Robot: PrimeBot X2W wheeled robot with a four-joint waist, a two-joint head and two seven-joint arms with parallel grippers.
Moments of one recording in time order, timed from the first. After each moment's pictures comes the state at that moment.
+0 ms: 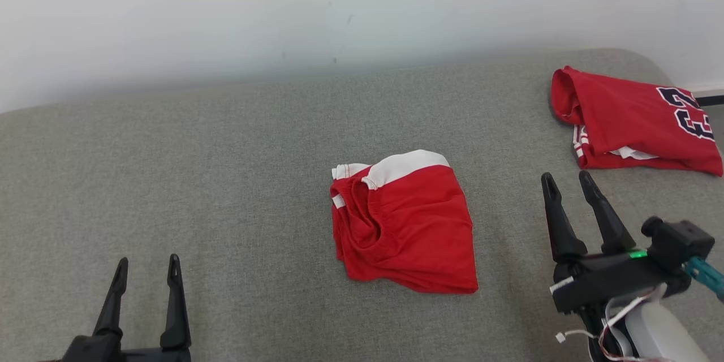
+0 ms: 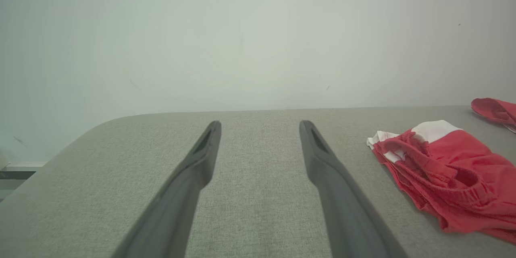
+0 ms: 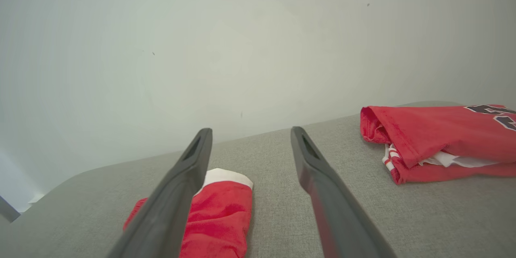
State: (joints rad) left arm -0.01 0.05 0.11 0.09 -0.09 -0.12 -0.26; right arm -0.30 -0.29 0.26 0.32 0.60 0.13 -0.26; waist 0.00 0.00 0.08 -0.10
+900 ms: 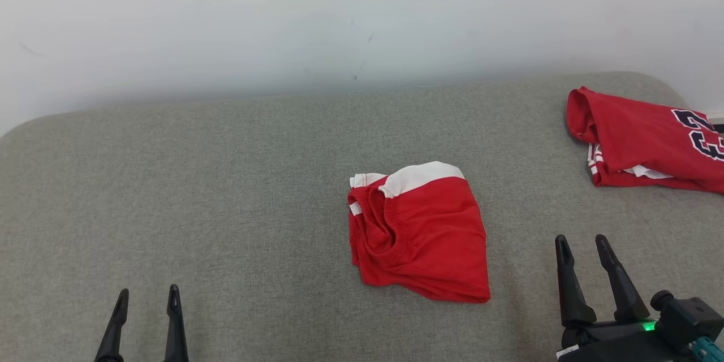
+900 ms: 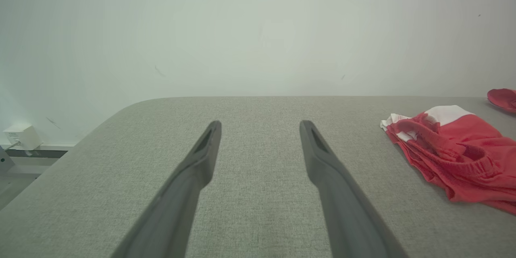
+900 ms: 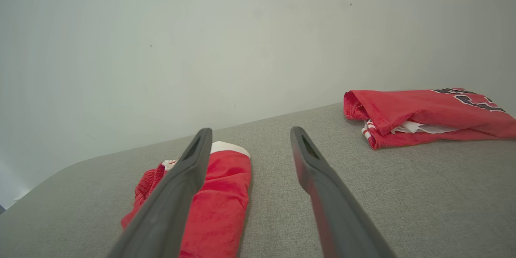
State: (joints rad) left arm 0.07 0.05 0.12 0.09 -0.09 -0.12 -0.26; right arm -0.02 -0.16 0.09 0.13 0.41 0.13 -0.26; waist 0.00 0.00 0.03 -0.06
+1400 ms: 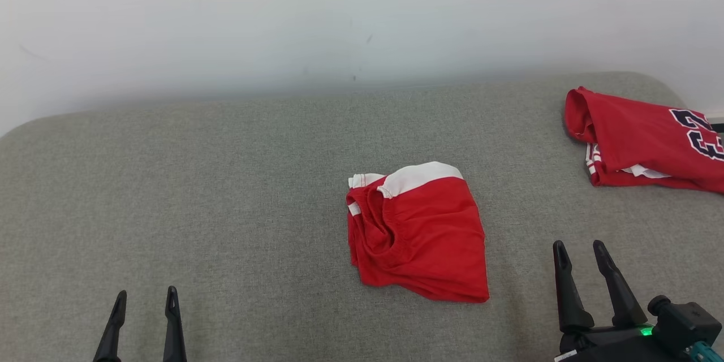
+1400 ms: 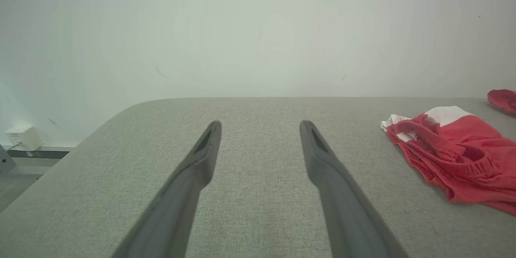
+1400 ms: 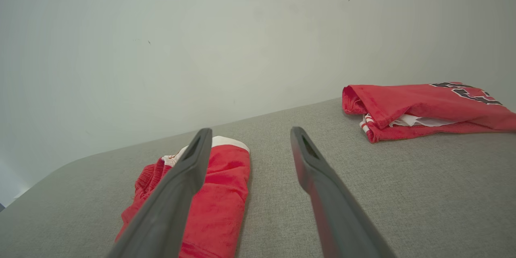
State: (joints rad) left arm 0.08 0.05 0.12 0.08 -0.09 -0.12 -0.26; right arm 0.00 -0.15 0.09 0.13 0.41 0.13 -0.26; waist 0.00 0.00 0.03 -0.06
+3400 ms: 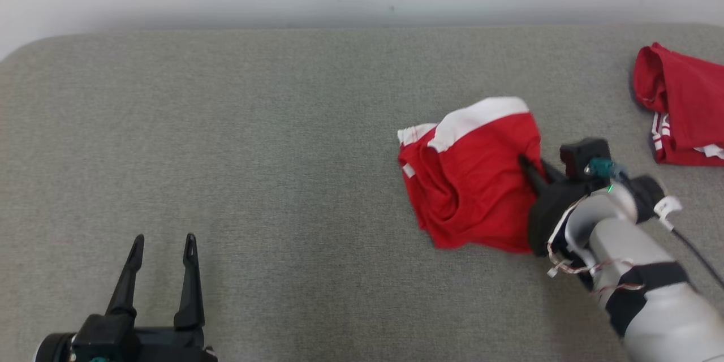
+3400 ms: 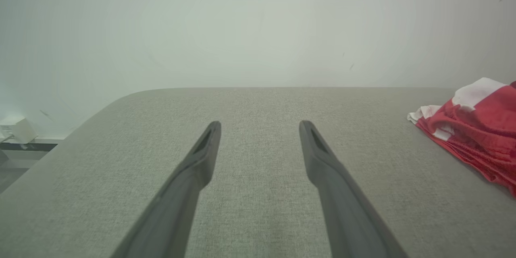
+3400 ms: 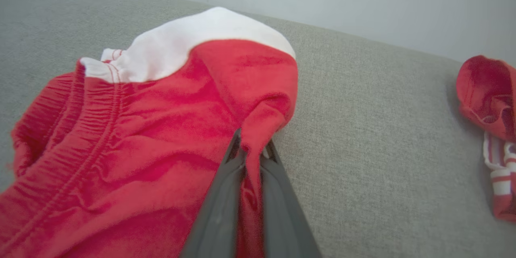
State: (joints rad) left arm -0.05 0.06 0.06 0.09 -0.09 -0.13 -0.26; right arm -0.73 -0.24 0.45 0.95 0.36 0.13 -0.07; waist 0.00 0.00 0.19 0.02
